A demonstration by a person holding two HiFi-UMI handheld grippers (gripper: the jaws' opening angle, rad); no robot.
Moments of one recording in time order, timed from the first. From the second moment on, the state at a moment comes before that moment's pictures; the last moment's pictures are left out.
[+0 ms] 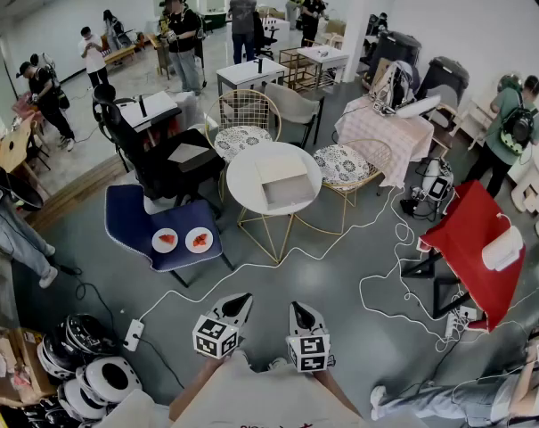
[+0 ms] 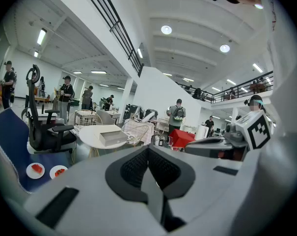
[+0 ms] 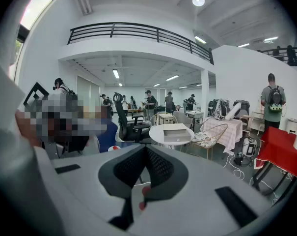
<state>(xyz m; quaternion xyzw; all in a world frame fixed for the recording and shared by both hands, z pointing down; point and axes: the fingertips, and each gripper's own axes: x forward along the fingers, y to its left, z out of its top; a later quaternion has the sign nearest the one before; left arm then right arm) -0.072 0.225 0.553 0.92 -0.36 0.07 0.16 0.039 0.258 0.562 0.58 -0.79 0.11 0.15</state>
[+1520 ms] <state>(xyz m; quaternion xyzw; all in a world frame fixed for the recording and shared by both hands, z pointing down) 0.000 0.233 0.565 0.91 -0.37 0.07 0.16 0.094 0.266 0.575 0.54 -0.82 0.12 0.13</state>
